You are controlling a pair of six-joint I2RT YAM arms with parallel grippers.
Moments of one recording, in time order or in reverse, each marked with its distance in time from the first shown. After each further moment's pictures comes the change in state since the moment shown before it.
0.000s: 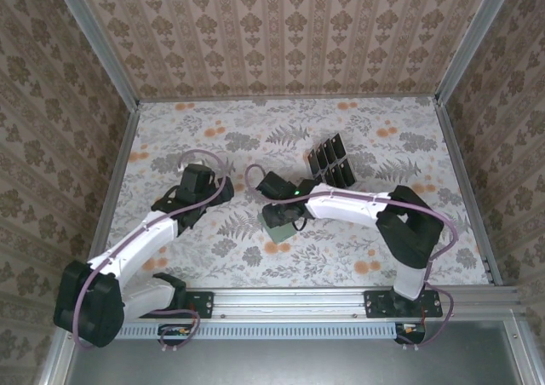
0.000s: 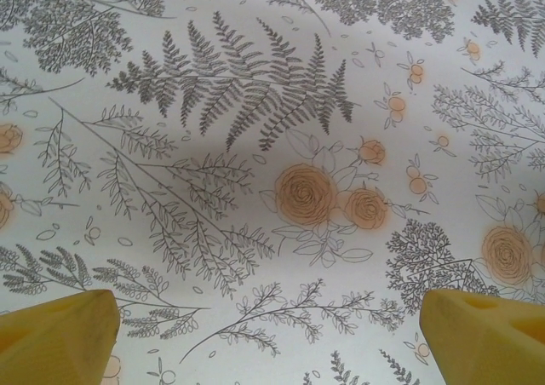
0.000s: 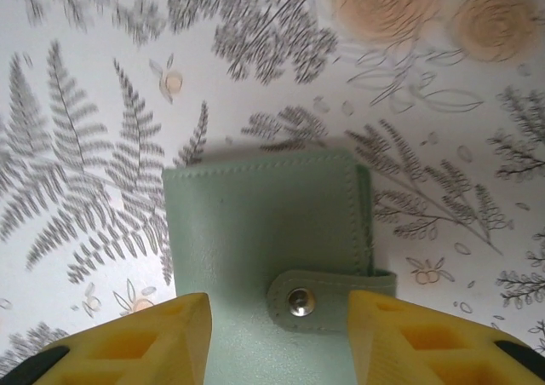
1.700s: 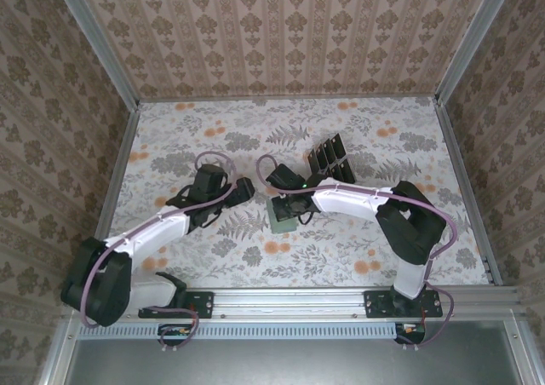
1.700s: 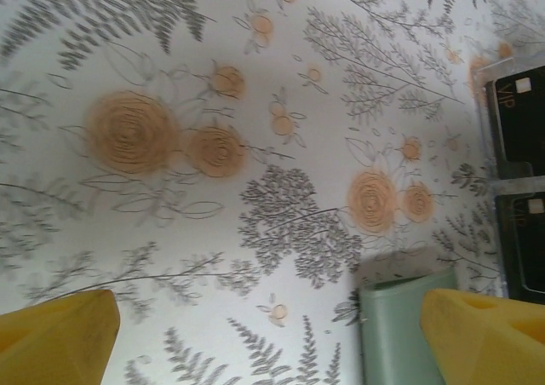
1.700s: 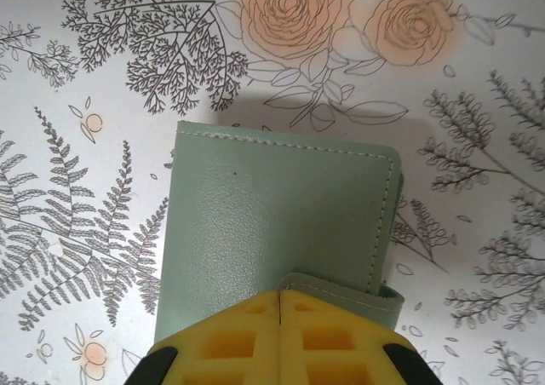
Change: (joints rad) left arm -0.089 0.149 -0.013 0.198 0.238 -0.179; right arm -0.109 -0.013 -0.055 0.074 -0.075 0.067
